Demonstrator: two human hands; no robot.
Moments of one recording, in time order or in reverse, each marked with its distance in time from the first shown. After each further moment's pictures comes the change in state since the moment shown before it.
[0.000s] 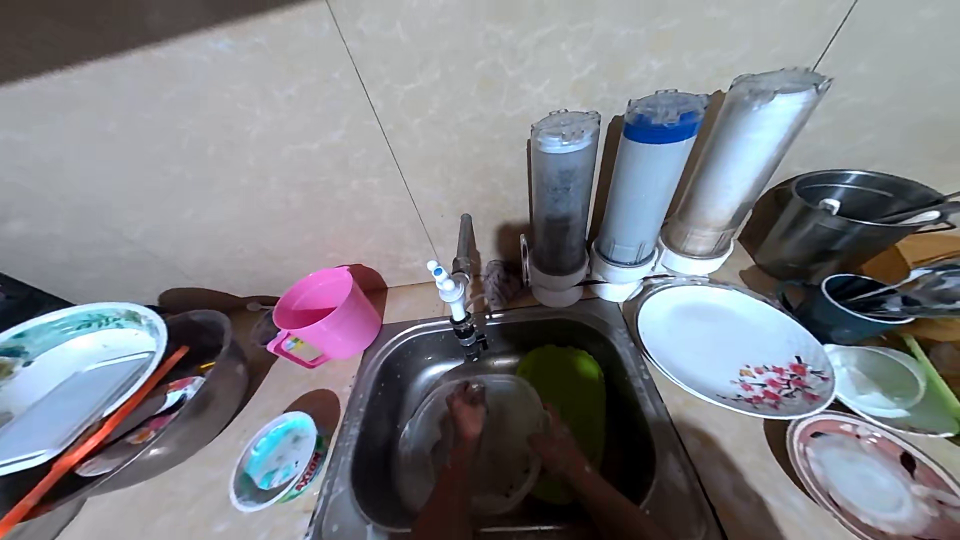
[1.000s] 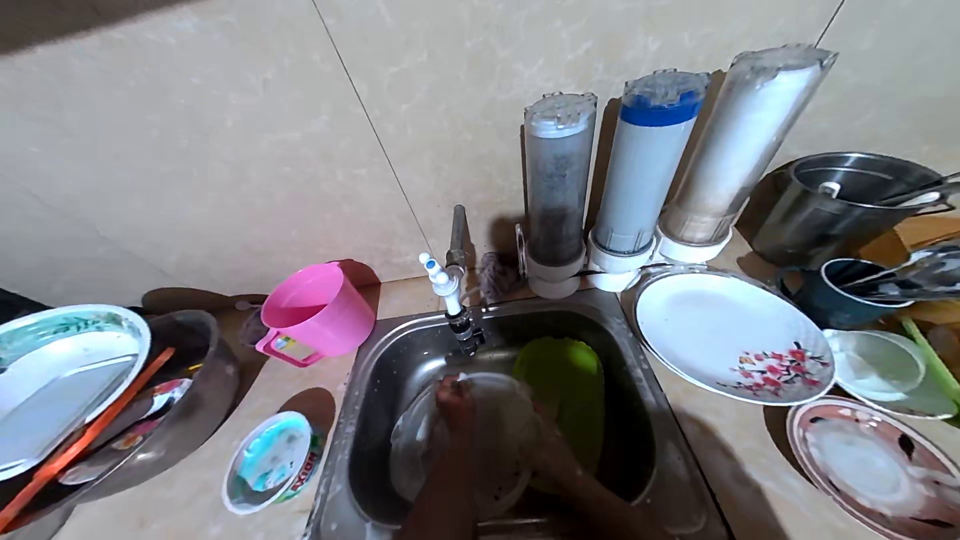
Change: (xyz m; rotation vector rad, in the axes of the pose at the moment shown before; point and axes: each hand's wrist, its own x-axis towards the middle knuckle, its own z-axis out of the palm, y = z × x) left_hand 0.012 -0.020 0.007 0.003 0.273 0.308; right_hand -0.008 0.008 0.013 0.040 -0.023 -0.141
